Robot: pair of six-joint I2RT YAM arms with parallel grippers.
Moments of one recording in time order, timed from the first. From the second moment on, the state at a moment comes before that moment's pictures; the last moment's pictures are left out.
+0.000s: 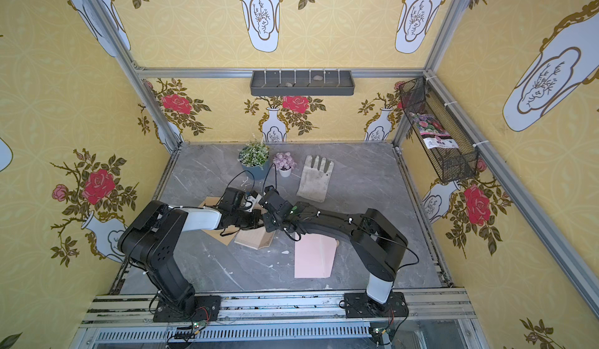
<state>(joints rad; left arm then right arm) -0.43 1.77 0.73 0.06 0.62 -0.47 1.05 1.76 1.15 -0.33 0.09 0.50</state>
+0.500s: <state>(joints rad) -0.43 1.77 0.73 0.06 0.62 -0.47 1.00 1.81 0.96 -0.16 0.00 0.57</state>
